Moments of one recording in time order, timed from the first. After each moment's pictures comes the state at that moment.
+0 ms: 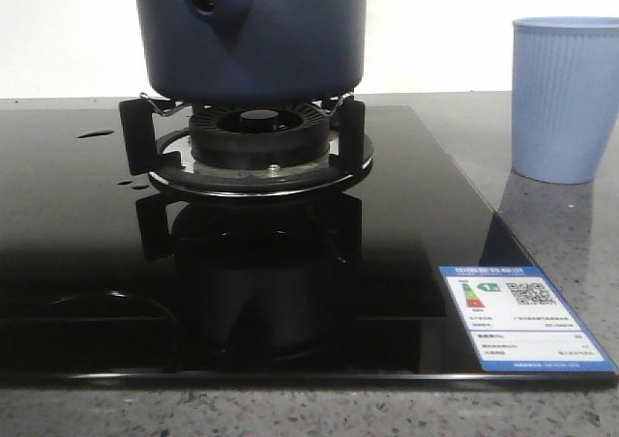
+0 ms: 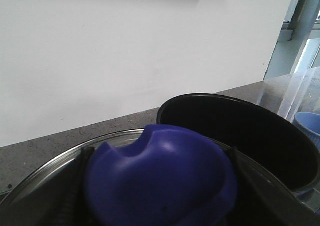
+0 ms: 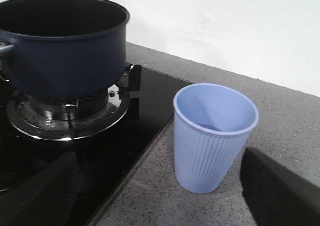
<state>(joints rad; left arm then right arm) 0.21 1.18 -0.78 -1.73 0.96 1.80 0.22 0.50 -0.45 0.44 0.25 -0.59</state>
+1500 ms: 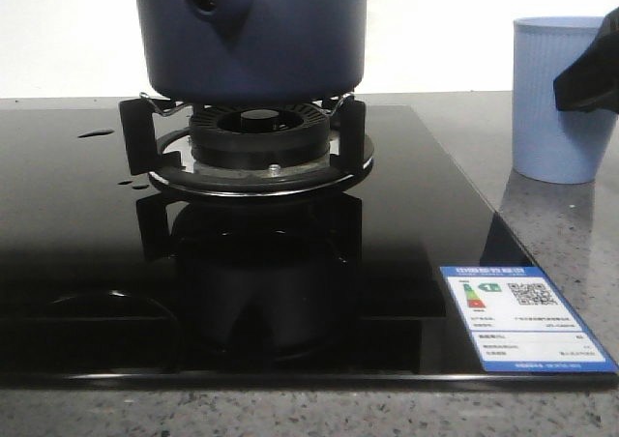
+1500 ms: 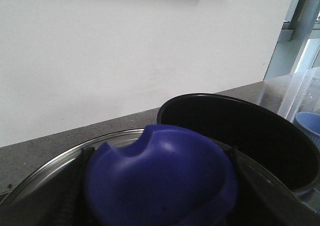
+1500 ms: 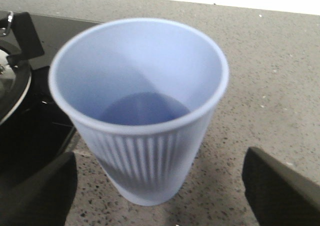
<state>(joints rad) 0.21 1.18 -0.78 -1.73 0.96 1.80 0.22 1.05 -0.45 0.58 -0.17 -0.58</state>
